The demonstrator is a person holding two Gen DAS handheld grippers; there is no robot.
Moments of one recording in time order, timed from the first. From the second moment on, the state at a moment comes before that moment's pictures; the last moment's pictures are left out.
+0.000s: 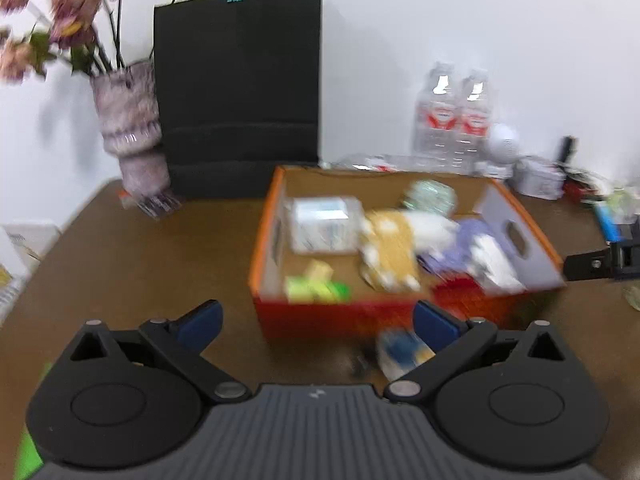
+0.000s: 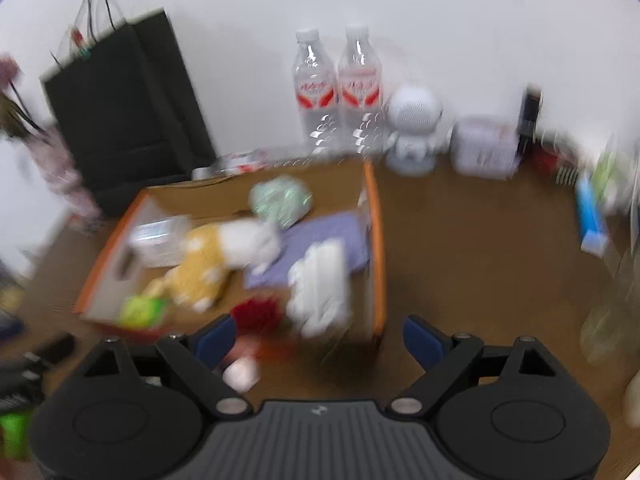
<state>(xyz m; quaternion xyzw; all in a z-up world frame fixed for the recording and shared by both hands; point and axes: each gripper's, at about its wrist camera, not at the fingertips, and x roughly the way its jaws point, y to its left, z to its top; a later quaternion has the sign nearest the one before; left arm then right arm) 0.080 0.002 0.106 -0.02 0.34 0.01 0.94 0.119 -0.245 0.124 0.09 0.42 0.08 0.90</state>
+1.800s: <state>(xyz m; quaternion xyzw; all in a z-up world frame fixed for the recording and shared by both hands) 0.056 -0.045 0.047 0.06 0.28 -0.10 0.95 -0.012 -0.228 0.034 0.02 0.30 0.06 0.95</state>
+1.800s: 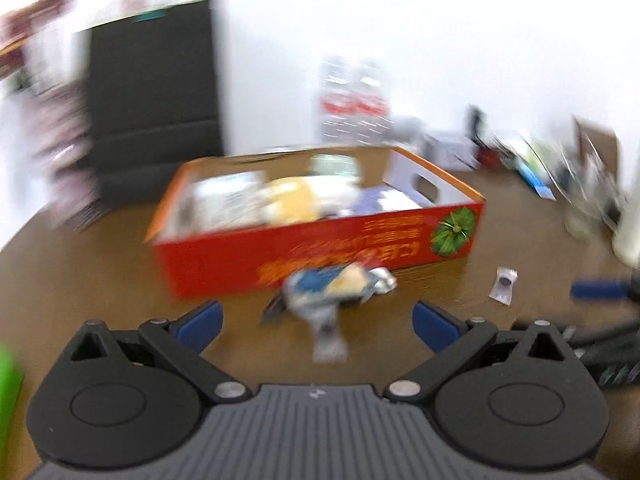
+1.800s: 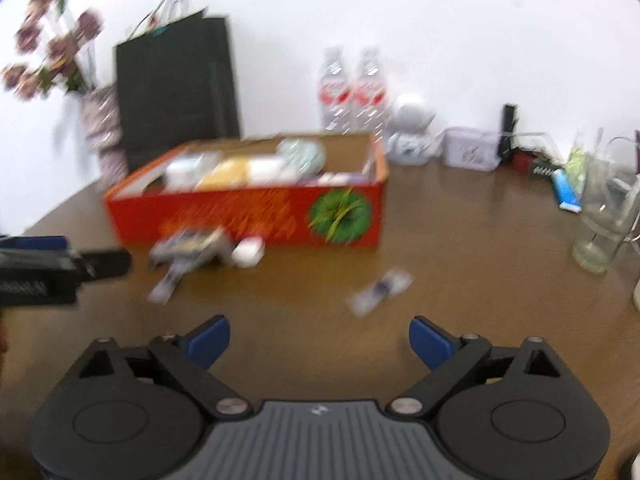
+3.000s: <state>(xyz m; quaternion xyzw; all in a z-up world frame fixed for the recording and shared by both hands) 0.027 0.030 0.050 -0.06 0.25 -0.05 0.96 0.046 -0.225 0.000 -0.03 0.32 0.04 0.95</state>
